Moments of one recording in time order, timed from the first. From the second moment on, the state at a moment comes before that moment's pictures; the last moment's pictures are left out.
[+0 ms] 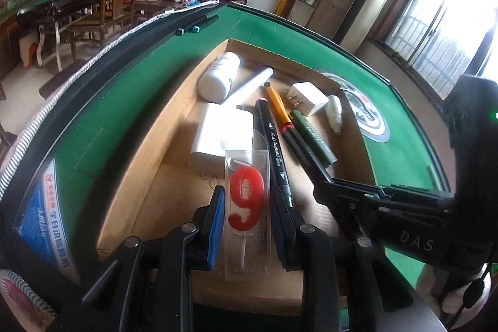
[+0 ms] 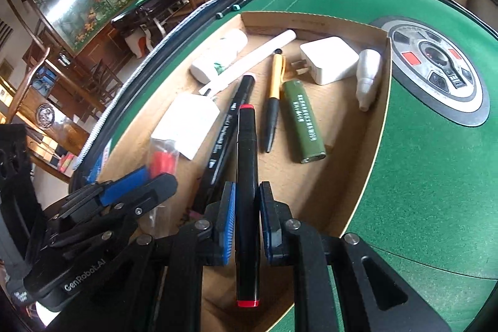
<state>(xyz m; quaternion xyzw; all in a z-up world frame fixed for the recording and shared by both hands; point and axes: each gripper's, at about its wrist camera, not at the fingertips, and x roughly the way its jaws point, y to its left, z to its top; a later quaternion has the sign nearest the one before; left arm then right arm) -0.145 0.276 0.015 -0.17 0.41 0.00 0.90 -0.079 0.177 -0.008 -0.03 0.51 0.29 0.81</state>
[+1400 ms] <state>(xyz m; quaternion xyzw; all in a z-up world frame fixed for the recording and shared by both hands) -0.176 0.258 0.059 -0.15 0.36 0.03 0.92 -0.099 0.149 0.015 -0.01 0.46 0.27 0.84</state>
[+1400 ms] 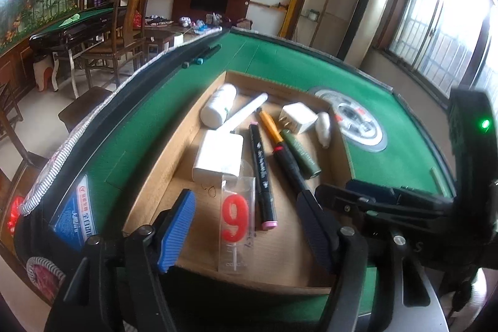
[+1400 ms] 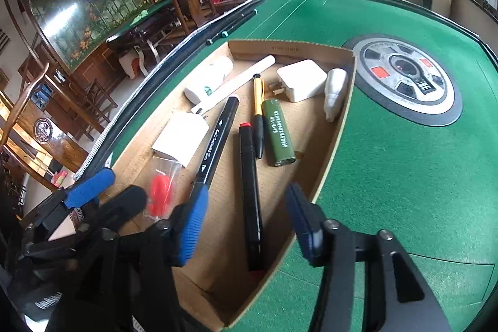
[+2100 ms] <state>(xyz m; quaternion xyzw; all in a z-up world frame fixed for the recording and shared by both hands) -0.180 0.126 0.074 -0.10 0.37 -0.15 0.91 -0.137 -0.186 -0.001 0.06 0.48 -0.02 0.88</state>
